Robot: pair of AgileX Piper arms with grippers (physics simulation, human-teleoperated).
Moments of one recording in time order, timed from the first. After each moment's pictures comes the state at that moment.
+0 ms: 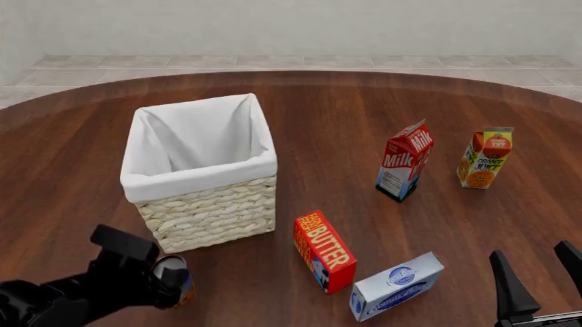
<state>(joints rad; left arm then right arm) -0.37 1.12 -0.30 0.08 -0.03 0.08 0.00 0.00 -0.02 -0.17</state>
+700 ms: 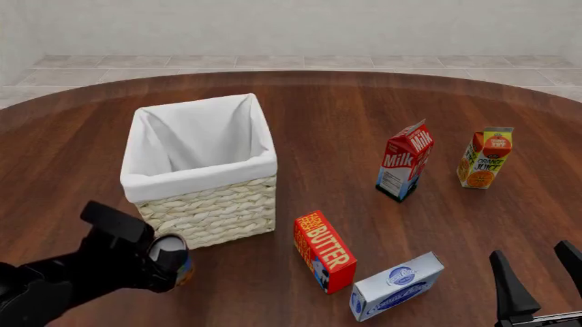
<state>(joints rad) -0.39 1.00 -0.41 0.25 0.03 0.08 0.00 0.00 -0.02 -0.18</state>
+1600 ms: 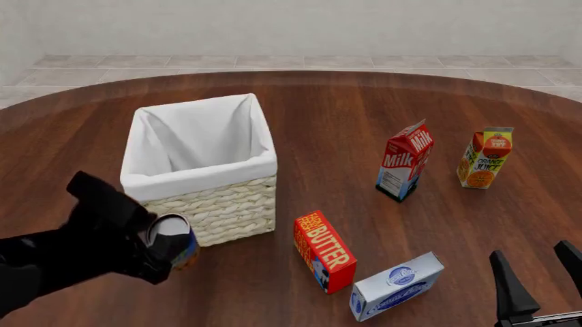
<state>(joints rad) -0.48 0.89 -0.59 0.47 0.10 0.09 0.00 0.00 -0.02 -0.18</state>
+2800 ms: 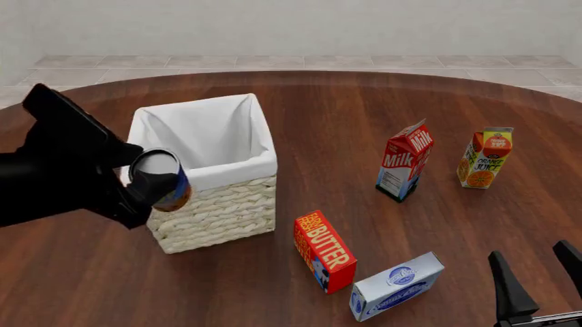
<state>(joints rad) -0.46 0.91 -0.93 0.67 0.26 0.09 0.00 0.00 -0.02 -0.19</state>
